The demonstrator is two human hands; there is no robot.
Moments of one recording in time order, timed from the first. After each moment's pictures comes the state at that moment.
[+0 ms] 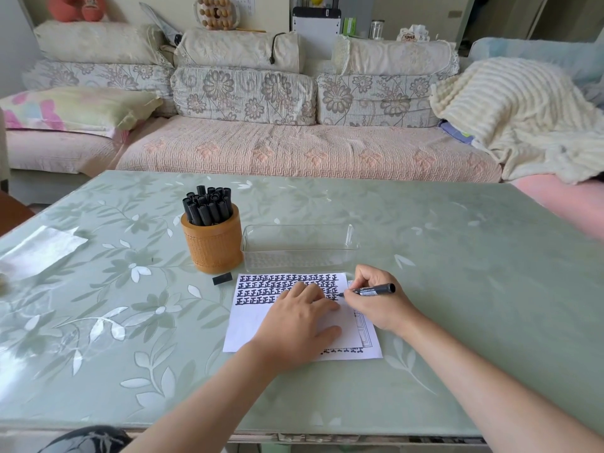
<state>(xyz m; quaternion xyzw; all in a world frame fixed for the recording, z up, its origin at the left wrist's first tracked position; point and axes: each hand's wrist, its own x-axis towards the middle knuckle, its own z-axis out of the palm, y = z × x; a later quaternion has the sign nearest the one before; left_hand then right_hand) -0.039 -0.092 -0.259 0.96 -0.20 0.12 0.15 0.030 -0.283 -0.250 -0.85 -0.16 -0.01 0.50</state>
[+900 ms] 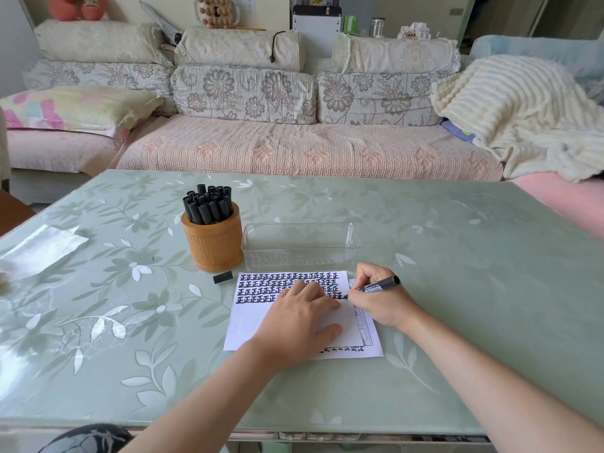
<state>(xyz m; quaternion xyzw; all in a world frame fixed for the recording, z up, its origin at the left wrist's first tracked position) -0.037 -0.090 -0.262 0.96 -0.20 0.14 0.16 0.030 -0.283 -0.243 -0.84 -0.18 0.01 0.51</state>
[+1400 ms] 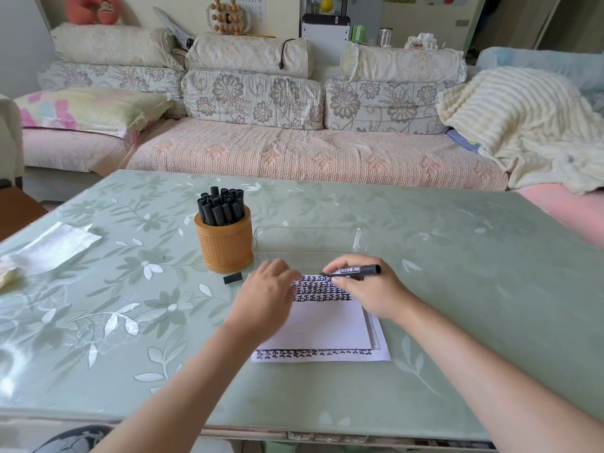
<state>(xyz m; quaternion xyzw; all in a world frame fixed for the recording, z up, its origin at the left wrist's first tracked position) -0.027 -0.035 -0.241 0.95 -0.12 0.23 0.16 0.023 -0.251 -0.205 -0.83 -0.24 0.03 0.50</state>
